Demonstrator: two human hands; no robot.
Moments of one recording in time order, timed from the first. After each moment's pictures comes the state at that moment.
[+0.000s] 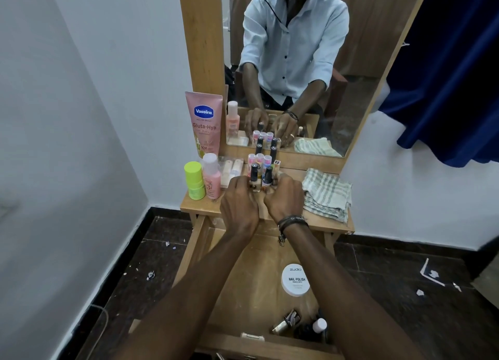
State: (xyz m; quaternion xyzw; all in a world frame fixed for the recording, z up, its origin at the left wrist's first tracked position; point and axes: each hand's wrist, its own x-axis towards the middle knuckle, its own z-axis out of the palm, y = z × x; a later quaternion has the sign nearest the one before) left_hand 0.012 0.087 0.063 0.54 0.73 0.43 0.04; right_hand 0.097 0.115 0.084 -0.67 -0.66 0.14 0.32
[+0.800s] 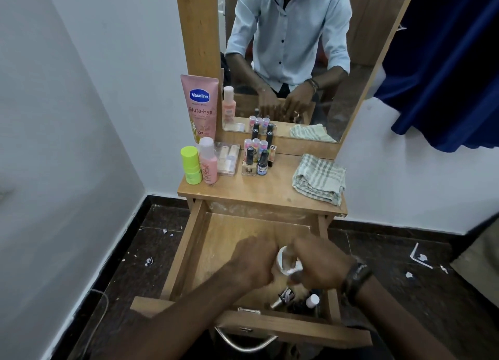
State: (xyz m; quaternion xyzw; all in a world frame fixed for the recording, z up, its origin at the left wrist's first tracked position) left_hand 0.038 -0.016 0.058 0.79 0.60 -0.06 0.15; right_hand 0.189 -0.002 0.097 -0.45 -0.87 0.18 -0.09
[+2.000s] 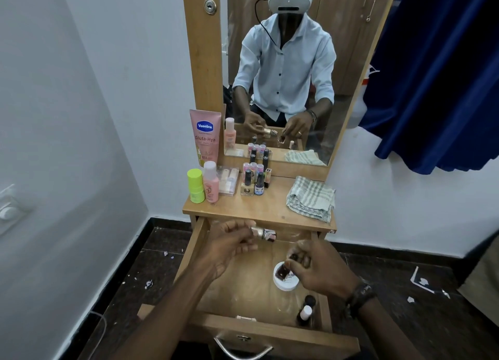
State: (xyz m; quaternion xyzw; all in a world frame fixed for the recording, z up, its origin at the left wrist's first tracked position) left_hand -0.007 -0.008 0.080 0.30 0.51 0.53 0.61; right_hand 0.209 -0.016 0.099 -0.52 -0.81 0.22 0.16
